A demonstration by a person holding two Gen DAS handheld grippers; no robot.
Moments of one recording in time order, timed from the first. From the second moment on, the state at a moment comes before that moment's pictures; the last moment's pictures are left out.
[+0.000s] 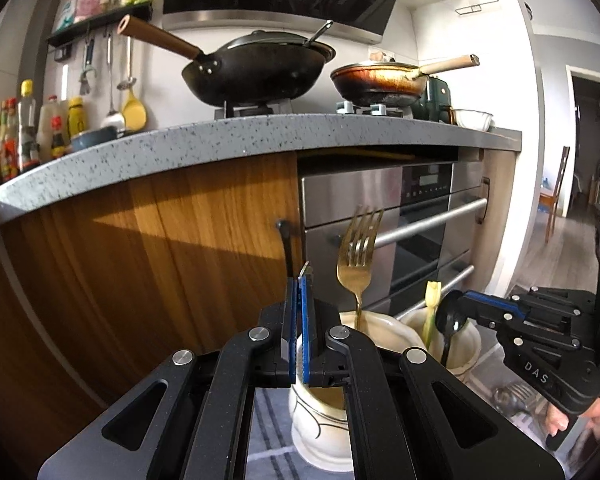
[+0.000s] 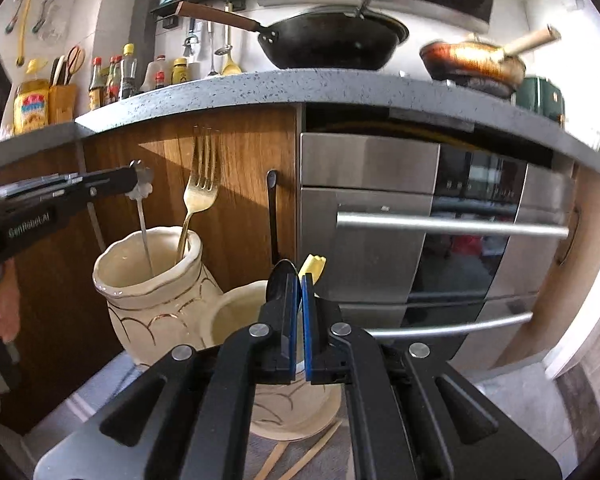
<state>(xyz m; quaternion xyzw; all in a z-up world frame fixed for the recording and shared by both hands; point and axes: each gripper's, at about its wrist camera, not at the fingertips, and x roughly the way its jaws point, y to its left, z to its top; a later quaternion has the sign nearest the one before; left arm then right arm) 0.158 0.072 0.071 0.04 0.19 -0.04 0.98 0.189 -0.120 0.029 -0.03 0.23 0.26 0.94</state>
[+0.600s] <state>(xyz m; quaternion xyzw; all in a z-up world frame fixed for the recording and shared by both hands) 0.162 0.070 0.066 0.04 0.21 -0.04 0.98 0.188 -0.120 0.030 -0.02 0.24 0.26 0.94</state>
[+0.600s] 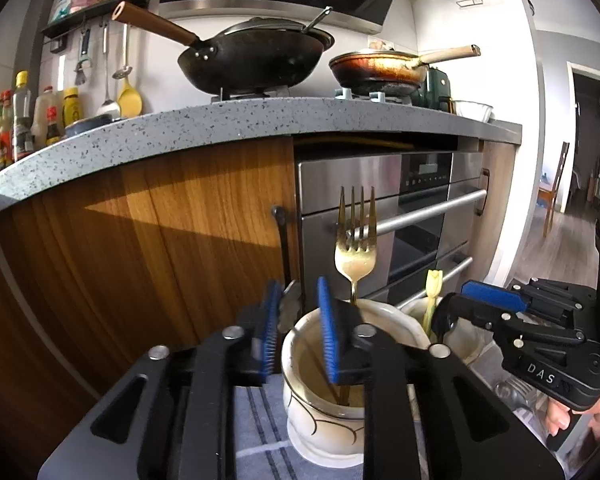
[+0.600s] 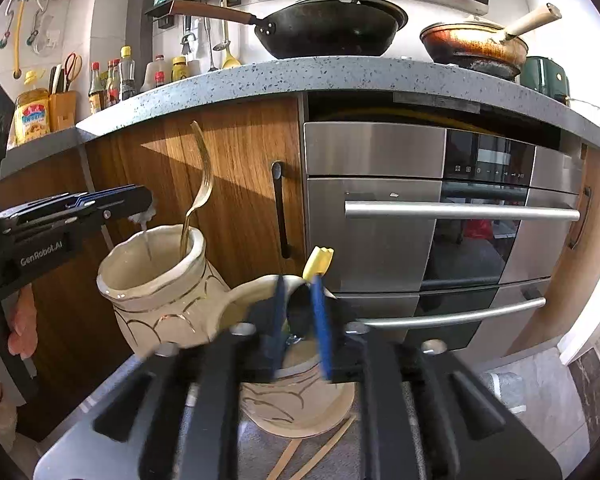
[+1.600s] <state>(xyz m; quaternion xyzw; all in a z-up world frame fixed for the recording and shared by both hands) 0.075 0.052 0.051 0.01 0.26 -0.03 0.96 0.100 -0.197 0.043 -0.02 0.25 0.19 0.95</state>
